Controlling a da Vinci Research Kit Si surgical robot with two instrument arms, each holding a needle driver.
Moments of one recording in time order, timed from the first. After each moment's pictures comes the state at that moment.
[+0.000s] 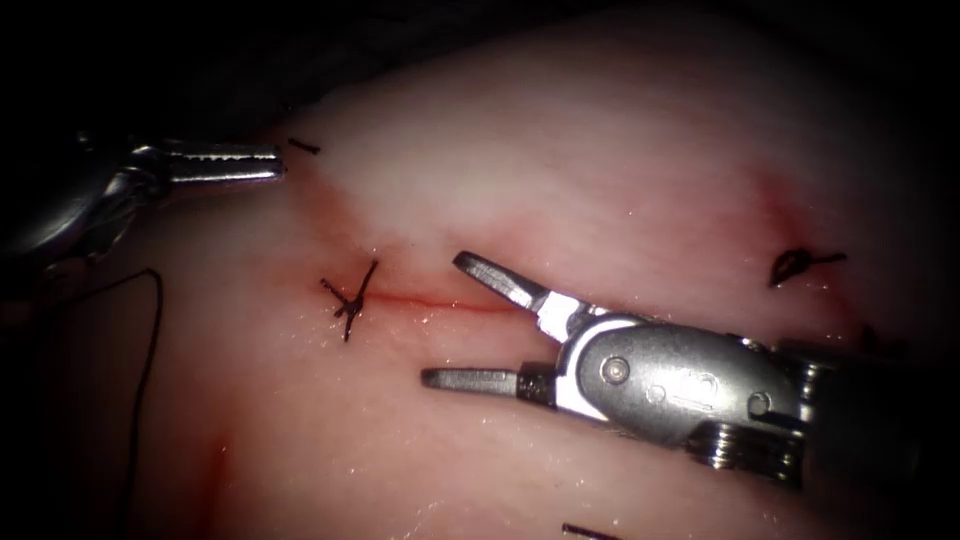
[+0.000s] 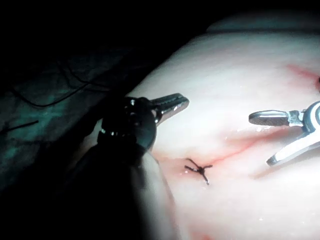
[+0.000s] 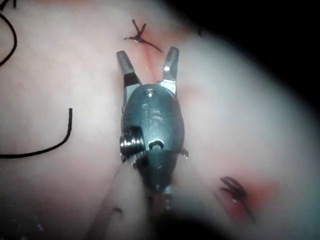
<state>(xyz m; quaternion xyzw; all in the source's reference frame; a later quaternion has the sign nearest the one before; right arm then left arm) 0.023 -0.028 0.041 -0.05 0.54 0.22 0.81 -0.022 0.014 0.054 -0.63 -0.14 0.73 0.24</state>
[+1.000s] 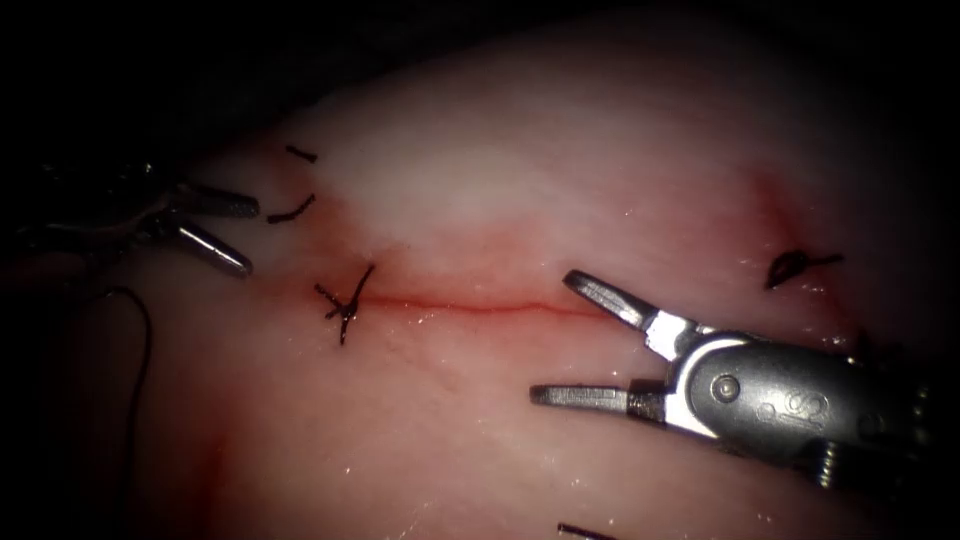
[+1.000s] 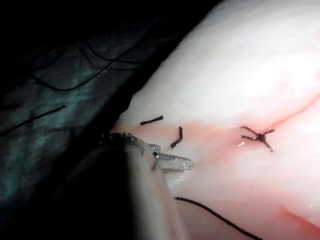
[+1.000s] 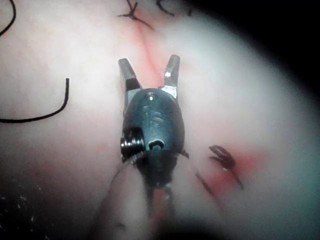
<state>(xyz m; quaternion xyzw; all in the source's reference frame) 0.020 -0.028 0.041 -0.06 0.51 0.23 0.82 -0.017 0.011 0.067 -0.38 -0.31 0.81 0.32</state>
